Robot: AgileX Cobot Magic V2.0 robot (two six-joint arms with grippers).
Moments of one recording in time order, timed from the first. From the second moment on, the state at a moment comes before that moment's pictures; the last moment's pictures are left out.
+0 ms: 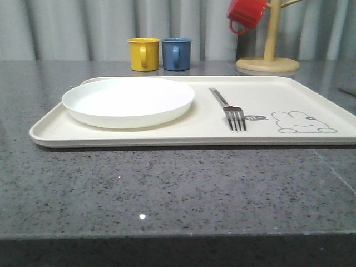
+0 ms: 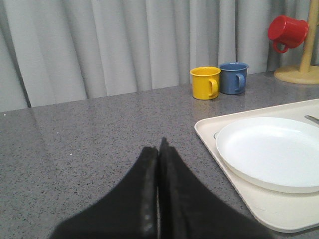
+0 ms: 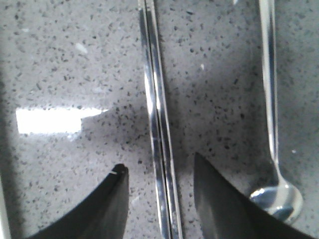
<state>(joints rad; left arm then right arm) -0.18 0.21 -0.35 -0.01 0.26 0.11 -0.12 1.74 -1.45 0.05 1.15 -0.06</state>
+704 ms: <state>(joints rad) -0.18 0.21 -0.35 -0.01 0.26 0.11 -0.12 1.80 -1.45 0.04 1.13 -0.07</state>
